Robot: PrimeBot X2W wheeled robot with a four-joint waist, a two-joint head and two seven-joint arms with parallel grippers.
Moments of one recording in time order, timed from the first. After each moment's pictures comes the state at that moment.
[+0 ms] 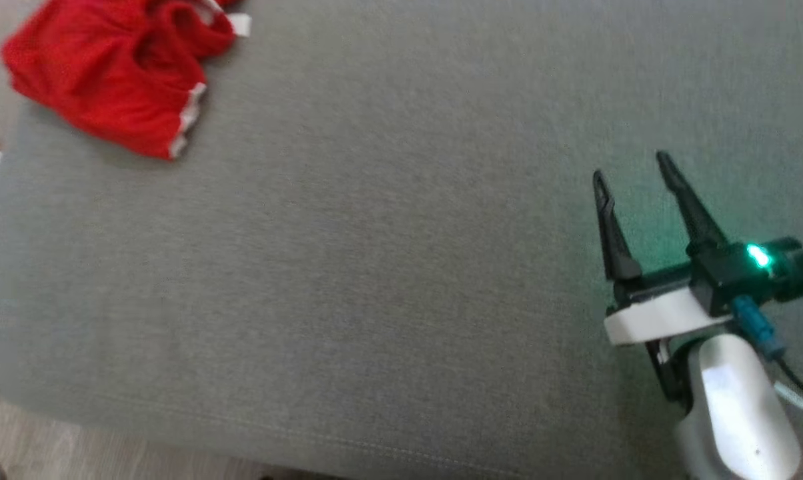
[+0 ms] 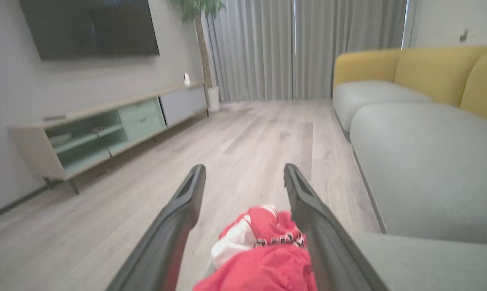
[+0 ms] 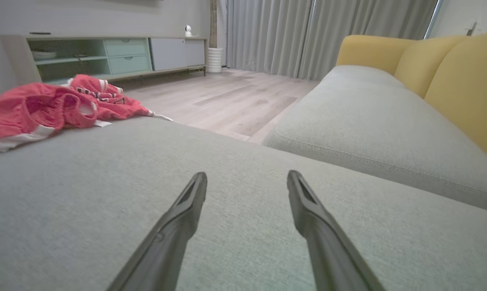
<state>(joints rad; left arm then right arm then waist) -0.77 0.42 0.03 0.34 -0.38 -0.07 0.13 -0.20 -0.05 0.07 0.11 -0.14 0.12 -0.18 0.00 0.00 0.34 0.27</state>
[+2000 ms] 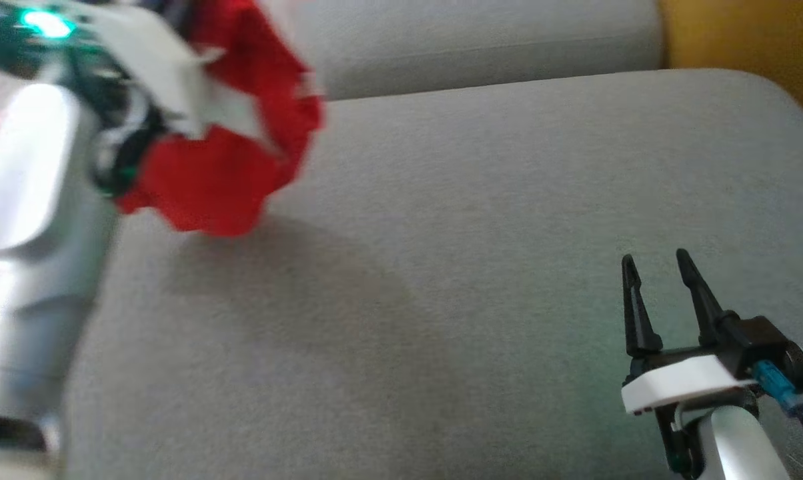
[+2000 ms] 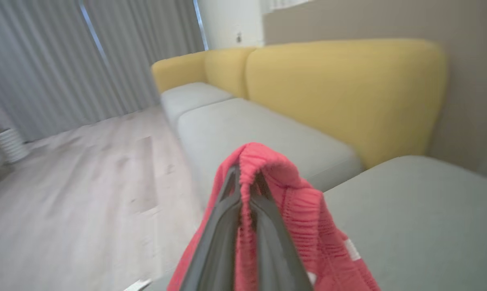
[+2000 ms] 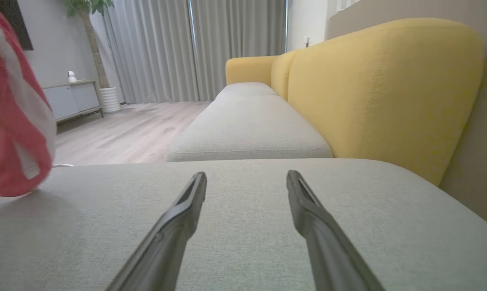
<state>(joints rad) -0.98 0.39 -0.50 0.47 -0.53 -0.13 0.42 -0.08 -0.05 0.01 0.29 0.05 0.12 -0.25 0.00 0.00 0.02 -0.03</state>
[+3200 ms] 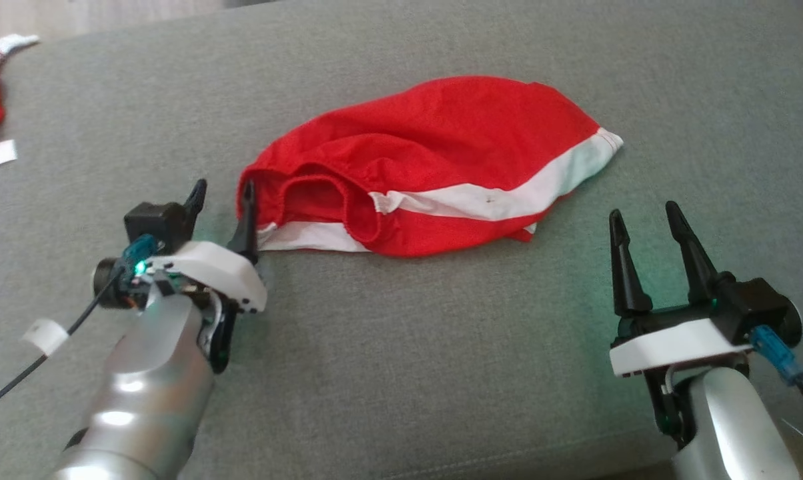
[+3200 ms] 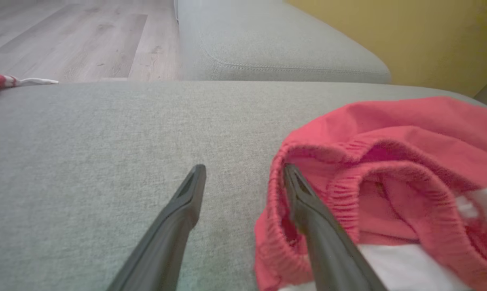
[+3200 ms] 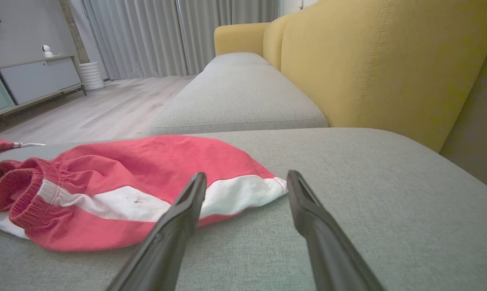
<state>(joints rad) -0.71 0.15 -0.52 1.01 -0.61 -0.07 -0.24 -0.16 -0.05 0.05 0.25 0.08 0.12 -0.25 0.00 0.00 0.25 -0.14</state>
